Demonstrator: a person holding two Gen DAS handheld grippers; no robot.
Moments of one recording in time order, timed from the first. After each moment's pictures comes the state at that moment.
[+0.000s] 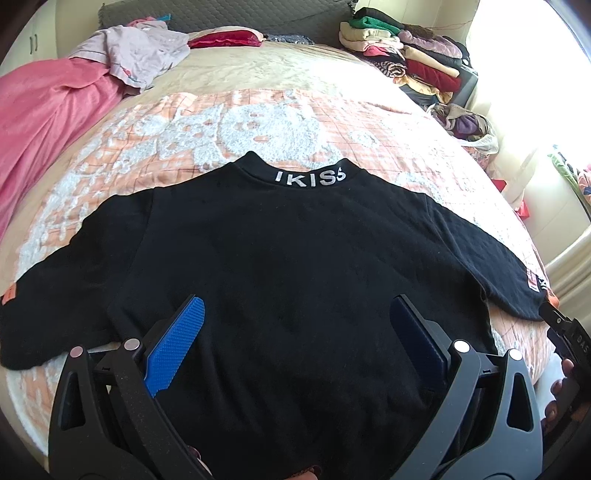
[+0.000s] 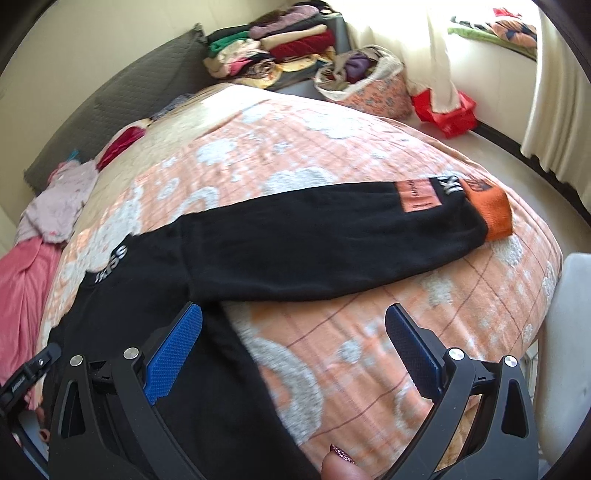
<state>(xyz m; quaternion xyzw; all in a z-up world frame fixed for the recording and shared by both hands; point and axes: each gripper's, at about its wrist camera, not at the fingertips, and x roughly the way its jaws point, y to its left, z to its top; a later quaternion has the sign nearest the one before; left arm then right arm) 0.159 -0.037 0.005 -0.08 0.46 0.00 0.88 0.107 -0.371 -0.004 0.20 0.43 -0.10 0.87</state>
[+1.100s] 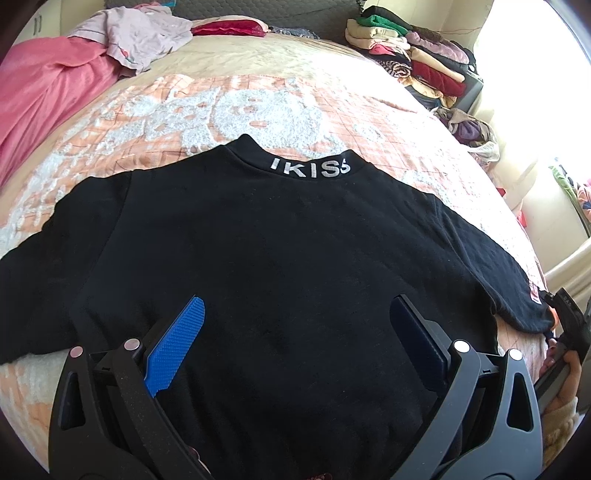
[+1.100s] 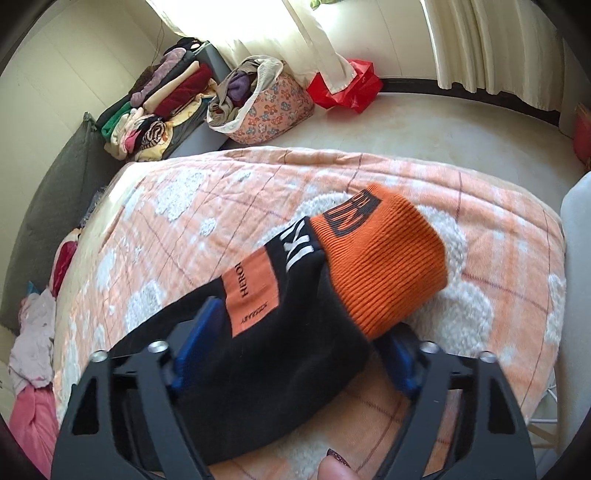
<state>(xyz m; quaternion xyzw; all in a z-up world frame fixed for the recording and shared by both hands) 0.176 -0.035 -0.020 -0.11 0.46 0.00 0.88 0.144 -0.534 -0.073 0.35 0.37 -0.23 0.83</state>
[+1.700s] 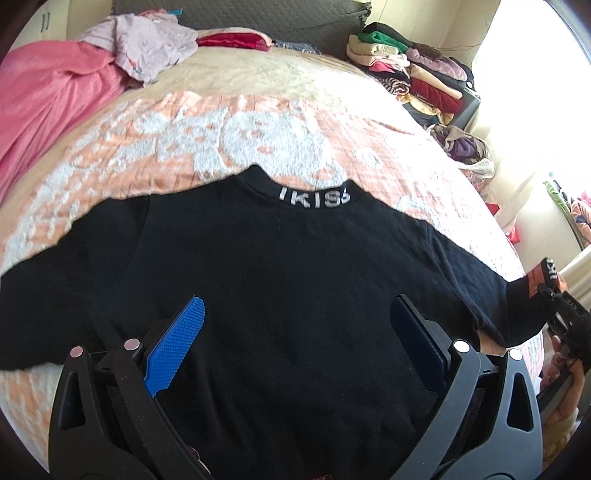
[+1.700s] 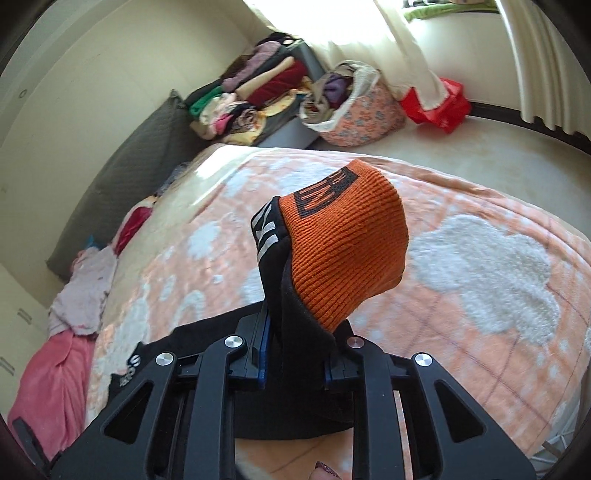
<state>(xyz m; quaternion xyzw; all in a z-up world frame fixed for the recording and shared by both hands) 0.173 -0.020 0.009 -0.12 0.44 -0.01 0.89 0.163 -0.448 -0.001 0.32 0.33 -0.05 0.89</state>
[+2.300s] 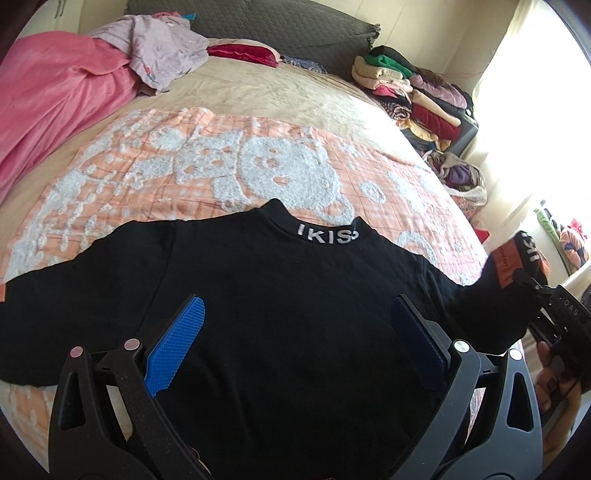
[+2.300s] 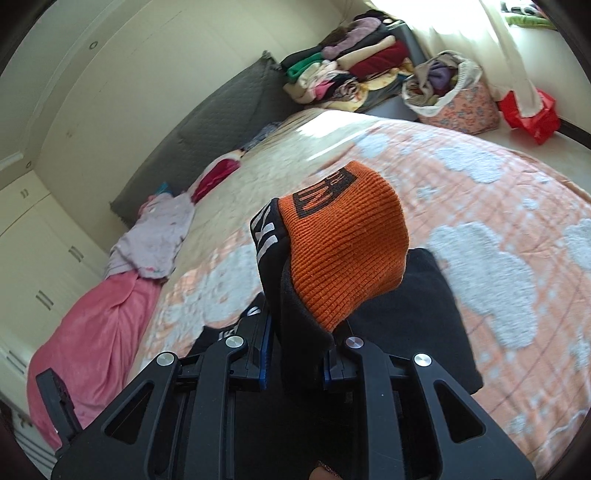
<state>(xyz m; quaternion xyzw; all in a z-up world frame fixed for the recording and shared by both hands) 0.169 0.023 0.029 -0.17 0.41 -0.01 0.90 0.189 -0.294 0.056 0.28 0.35 0.10 0.89</state>
